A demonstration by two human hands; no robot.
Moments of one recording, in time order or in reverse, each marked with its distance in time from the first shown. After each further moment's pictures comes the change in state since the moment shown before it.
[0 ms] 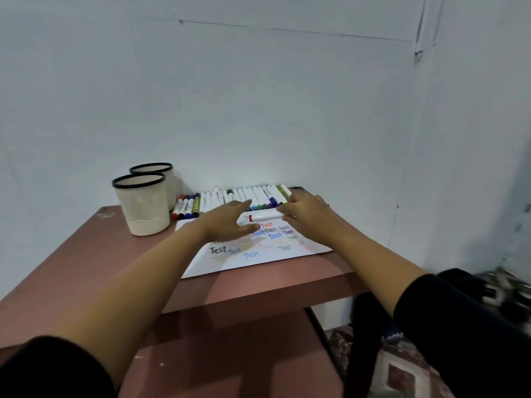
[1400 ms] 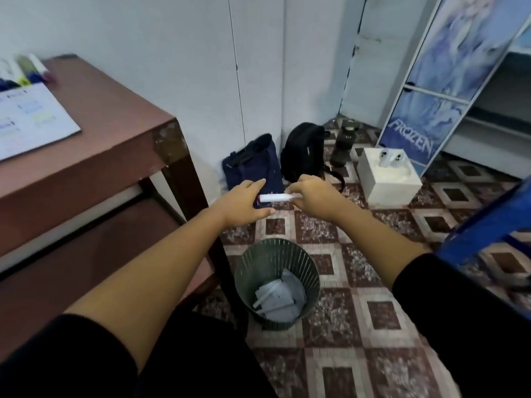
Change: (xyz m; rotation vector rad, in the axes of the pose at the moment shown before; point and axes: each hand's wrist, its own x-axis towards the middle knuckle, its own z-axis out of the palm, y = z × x) left_hand 0.042 0.293 0.271 -0.182 -0.415 0.463; right_hand -0.353 0.155 0.074 0.181 -0.428 0.760
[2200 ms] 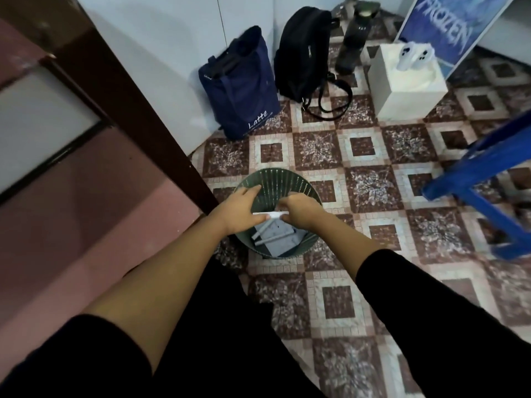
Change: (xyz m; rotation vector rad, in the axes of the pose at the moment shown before) left_hand -0.009 -0.049 0.153 -0.085 -0.355 -0.163; right_hand -0.034 0.009 0.196 0.175 -0.454 0.161
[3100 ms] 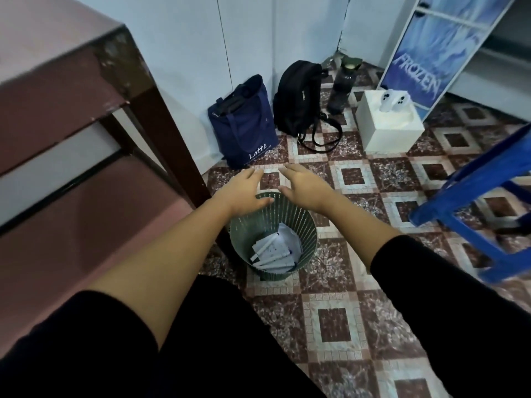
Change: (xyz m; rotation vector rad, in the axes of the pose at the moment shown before) left_hand -0.025 0.039 -0.063 0.131 0.226 0.107; right_hand -0.039 -0.023 -0.092 -0.029 0.328 -0.087
